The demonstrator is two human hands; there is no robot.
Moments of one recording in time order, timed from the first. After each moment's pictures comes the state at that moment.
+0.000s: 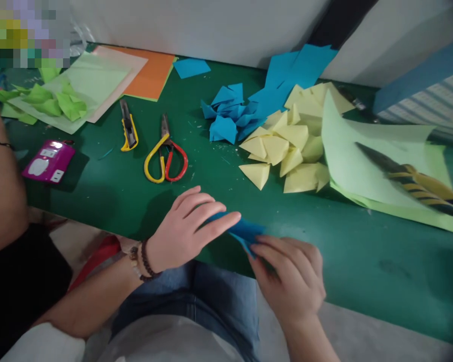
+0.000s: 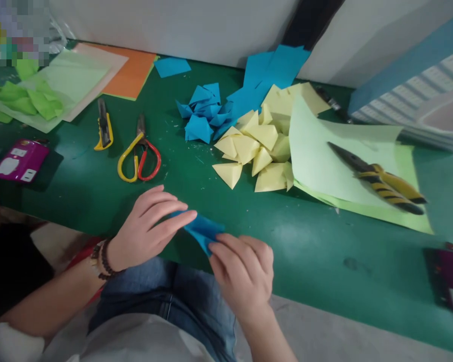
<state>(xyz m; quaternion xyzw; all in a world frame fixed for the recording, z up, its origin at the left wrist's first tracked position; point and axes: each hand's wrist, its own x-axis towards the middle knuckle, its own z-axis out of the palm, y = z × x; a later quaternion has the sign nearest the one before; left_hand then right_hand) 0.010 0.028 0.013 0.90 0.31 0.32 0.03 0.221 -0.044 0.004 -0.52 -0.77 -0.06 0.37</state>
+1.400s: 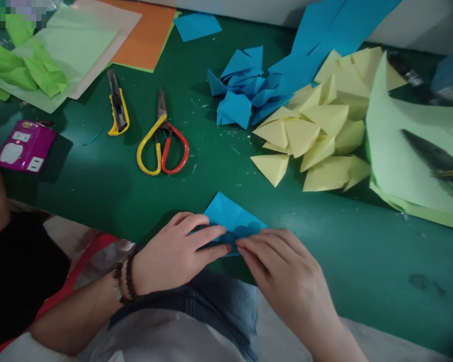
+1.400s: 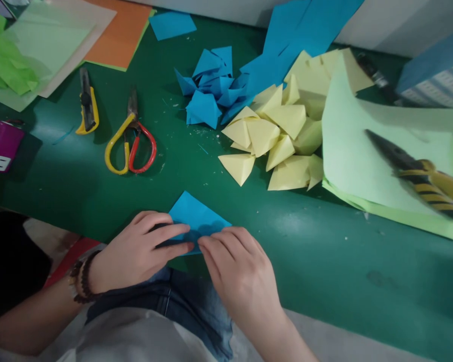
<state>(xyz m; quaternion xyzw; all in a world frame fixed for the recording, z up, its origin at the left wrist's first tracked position) 0.000 0.008 0.006 0.93 0.30 0.14 0.14 0.222 -0.020 0.015 -0.49 -0.83 0.10 0.22</state>
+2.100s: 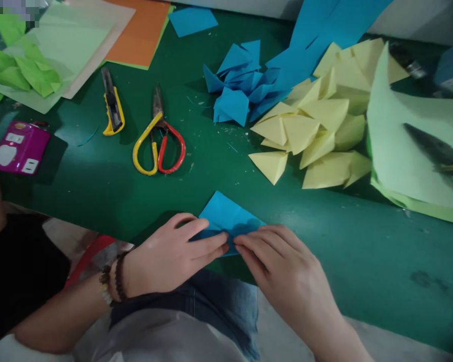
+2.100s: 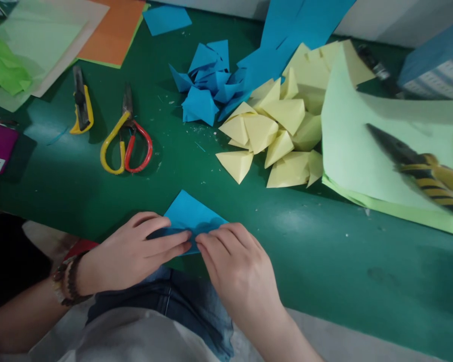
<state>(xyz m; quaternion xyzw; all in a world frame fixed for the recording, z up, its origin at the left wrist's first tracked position) -0.007 0.012 0.010 0.97 0.23 0.06 0.10 0.221 -0.016 0.016 -0.49 -0.84 0.09 0.21</state>
